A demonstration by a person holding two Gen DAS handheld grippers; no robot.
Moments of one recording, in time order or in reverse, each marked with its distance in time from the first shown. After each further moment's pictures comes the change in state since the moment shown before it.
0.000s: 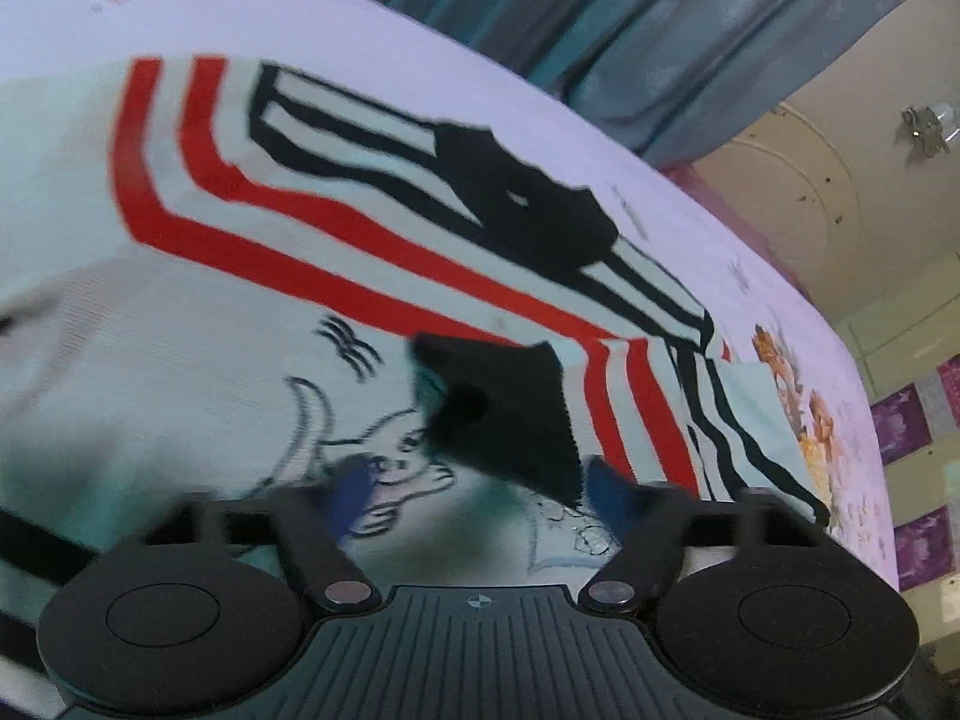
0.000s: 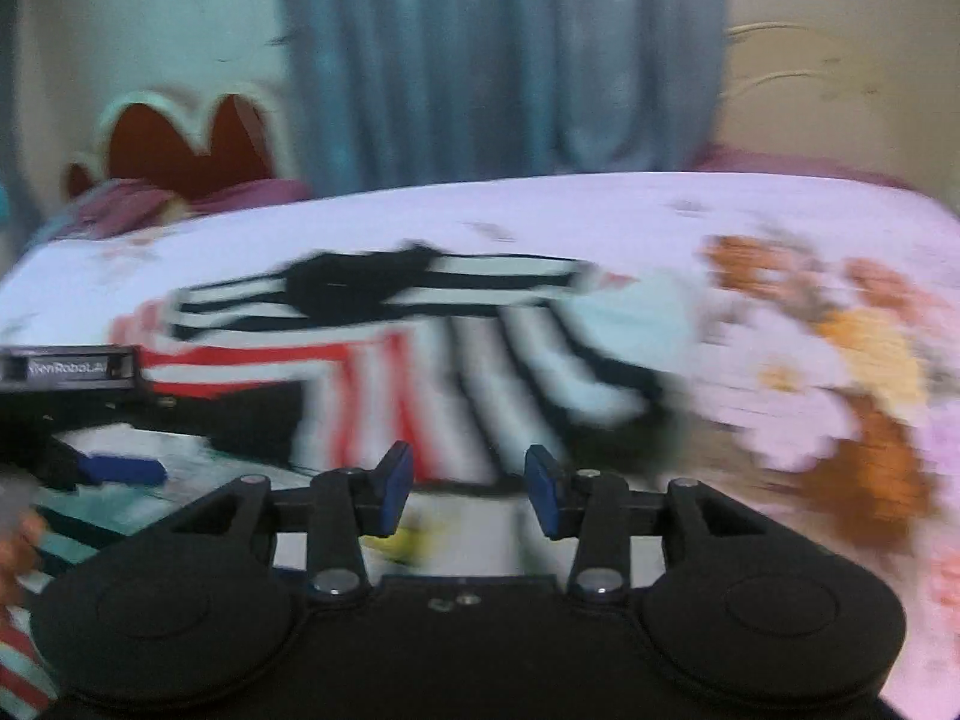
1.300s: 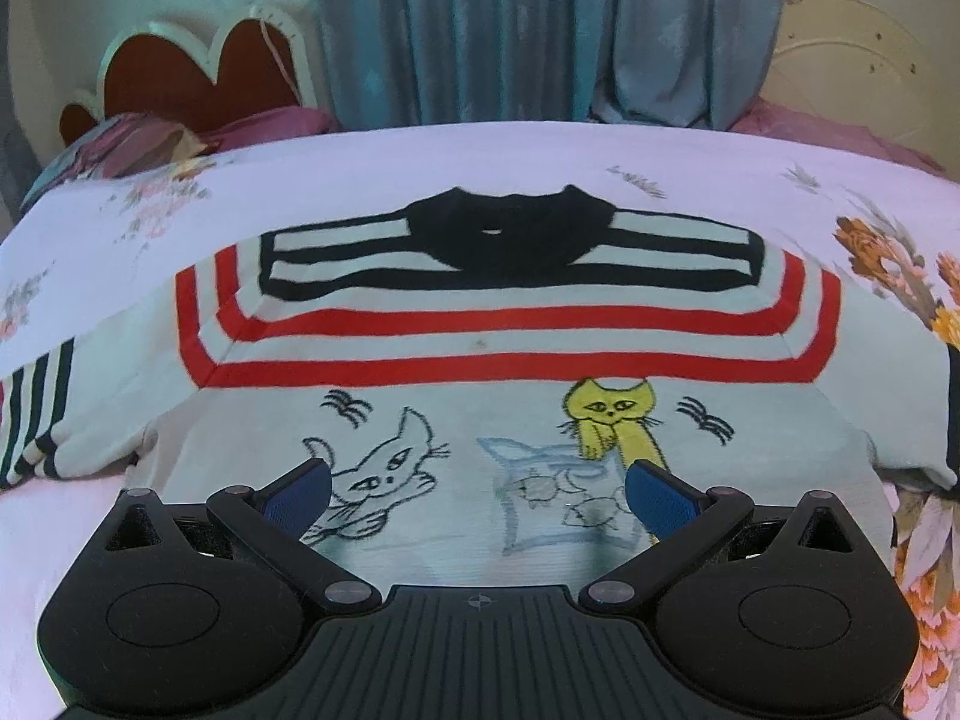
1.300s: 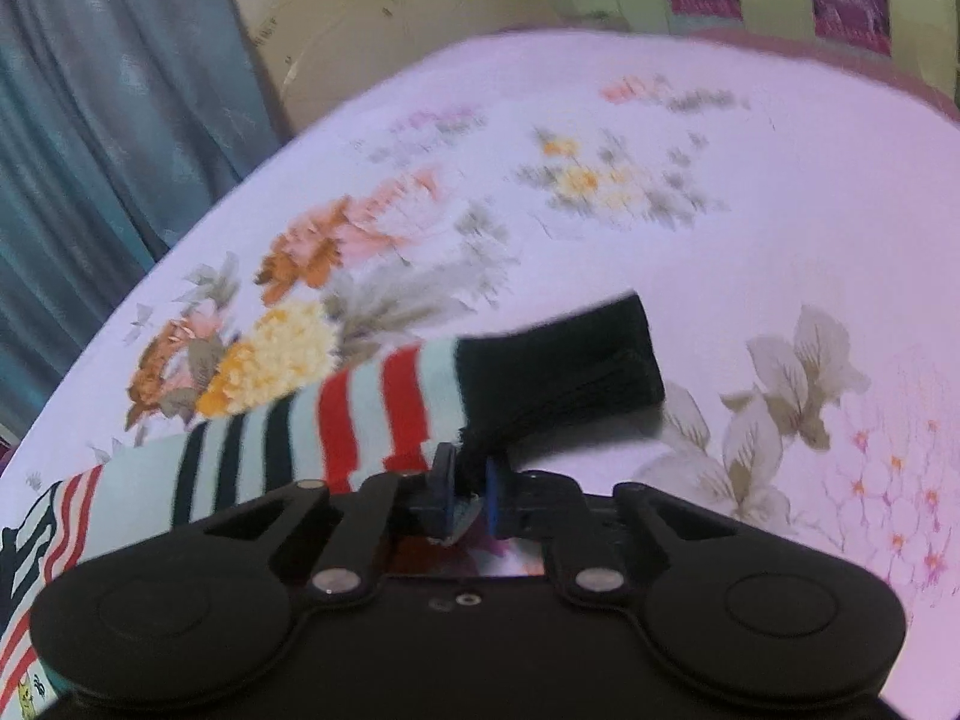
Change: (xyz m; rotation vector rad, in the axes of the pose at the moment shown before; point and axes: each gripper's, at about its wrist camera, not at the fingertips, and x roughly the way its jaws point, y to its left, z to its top) left arm -0.020 -0.118 -0.049 0.372 -0.147 0.485; right arm -0.021 -0.299 -0.042 0.687 -0.032 -0.356
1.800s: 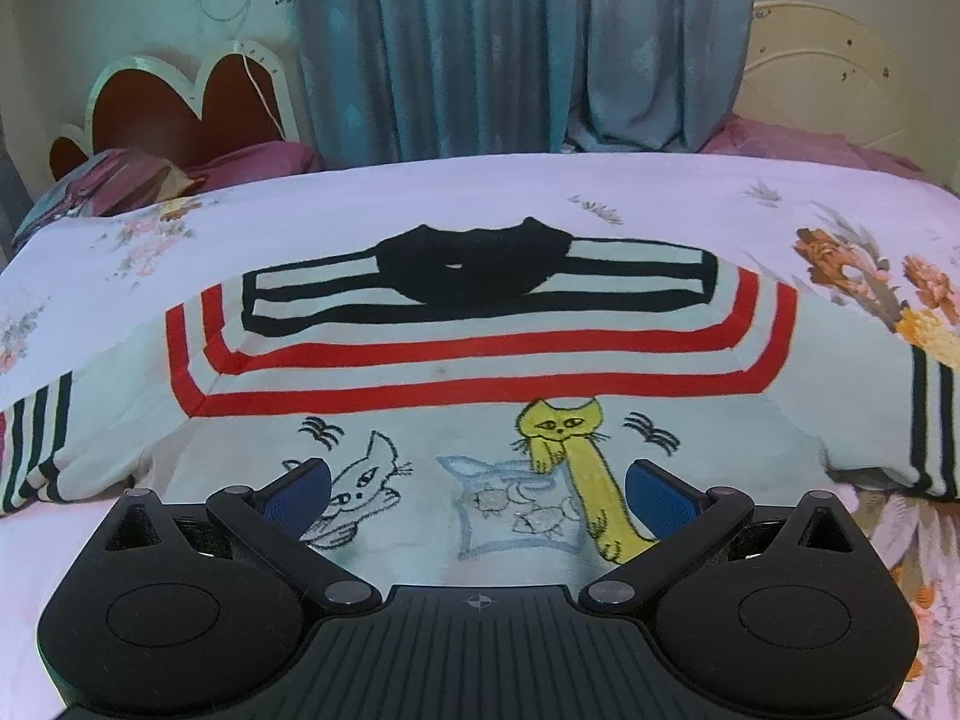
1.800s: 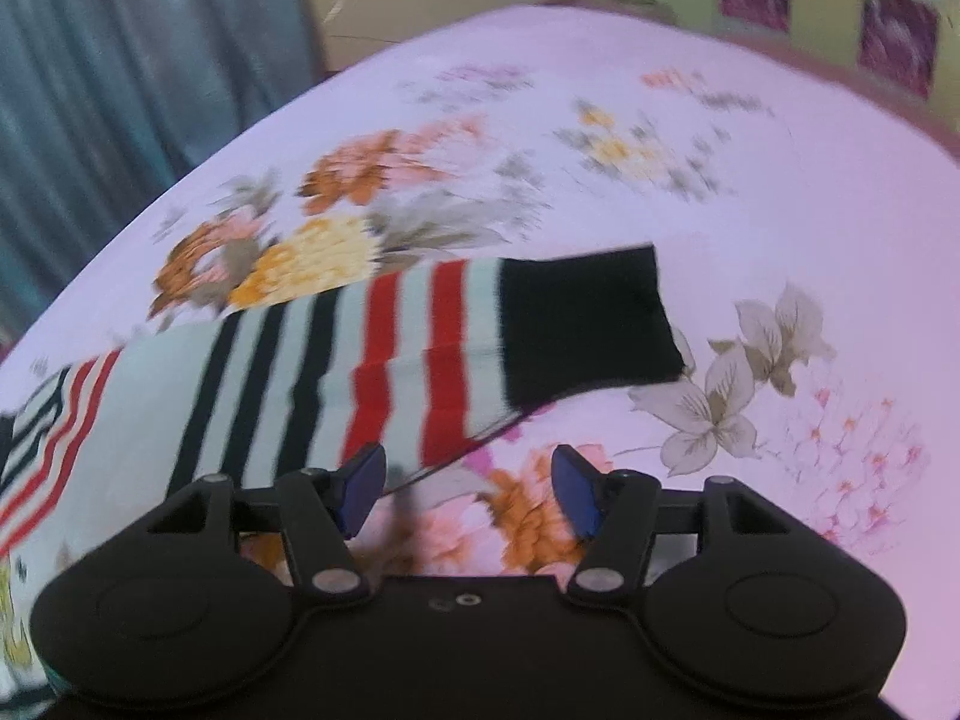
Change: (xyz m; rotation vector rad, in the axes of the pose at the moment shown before) left arm -0.023 -0.022 -0.003 0.048 -0.059 -0.008; right arm -0.022 0.010 -0.020 -0.103 0.117 -0.029
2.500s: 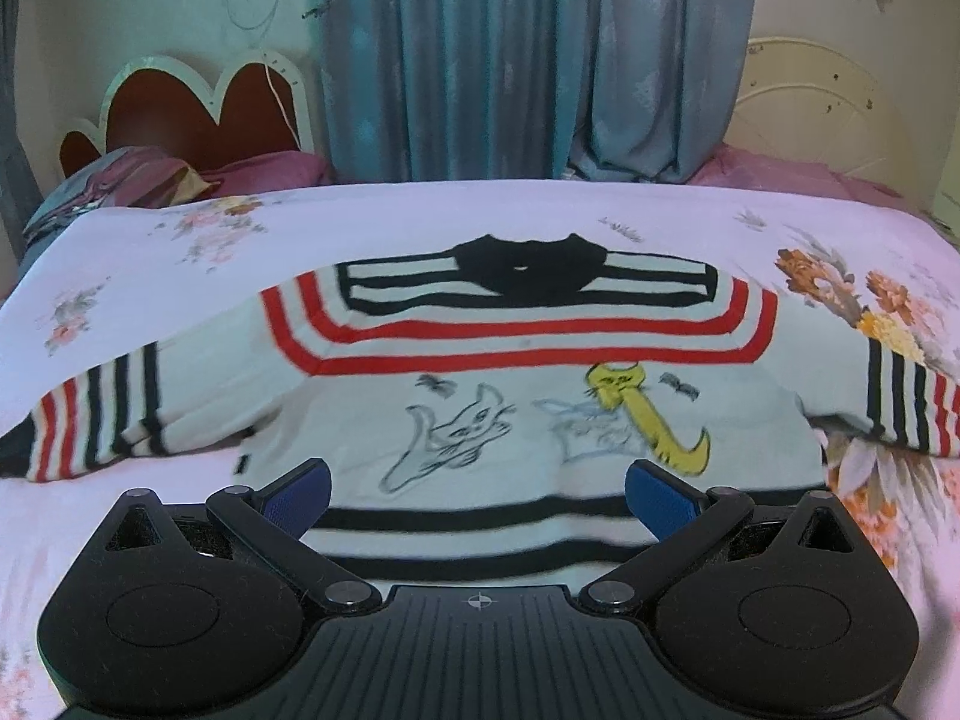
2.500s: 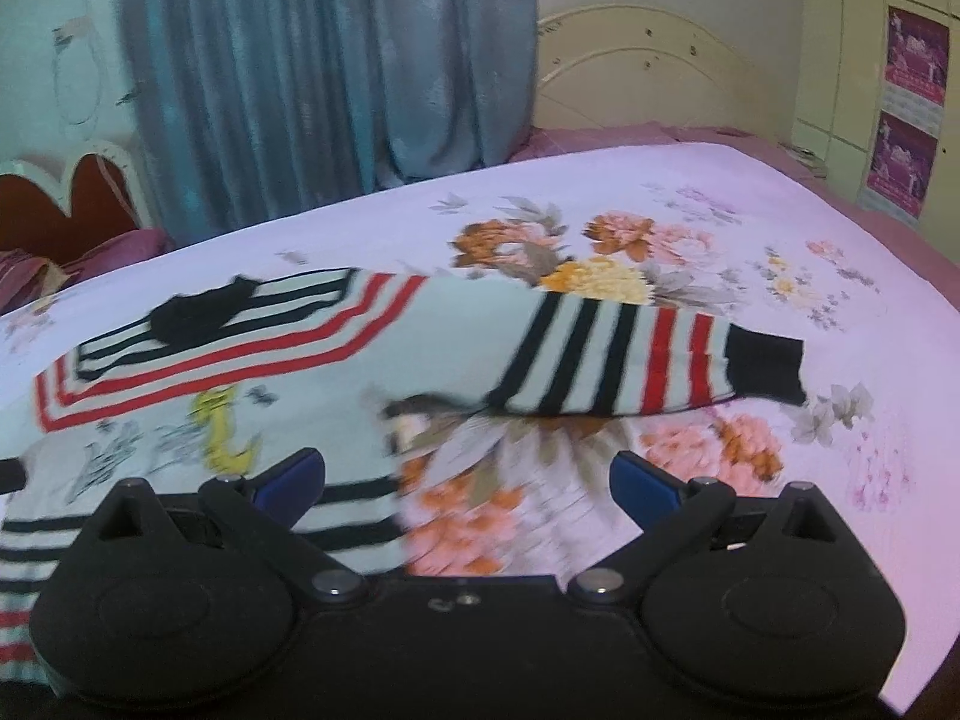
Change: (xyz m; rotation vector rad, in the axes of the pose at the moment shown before) left arm -0.079 0.079 -0.036 -0.031 -0.043 -0.051; right arm -0.148 0.131 -0.099 -0.398 -0.131 0.130
